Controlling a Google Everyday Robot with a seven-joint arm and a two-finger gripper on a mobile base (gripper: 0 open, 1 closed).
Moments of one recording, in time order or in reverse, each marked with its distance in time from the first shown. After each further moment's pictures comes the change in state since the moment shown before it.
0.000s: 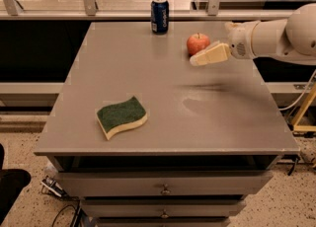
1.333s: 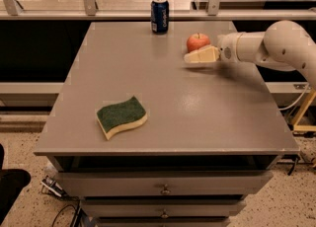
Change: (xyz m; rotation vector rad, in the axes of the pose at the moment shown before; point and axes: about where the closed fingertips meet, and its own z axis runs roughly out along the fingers) arm 0.041 -0.041 0.064 0.021 -0.013 0.182
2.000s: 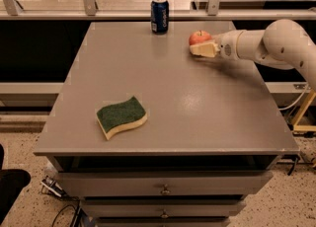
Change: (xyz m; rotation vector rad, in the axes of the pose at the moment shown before) arm -0.007 -0.013 0.007 0.019 -0.024 0.011
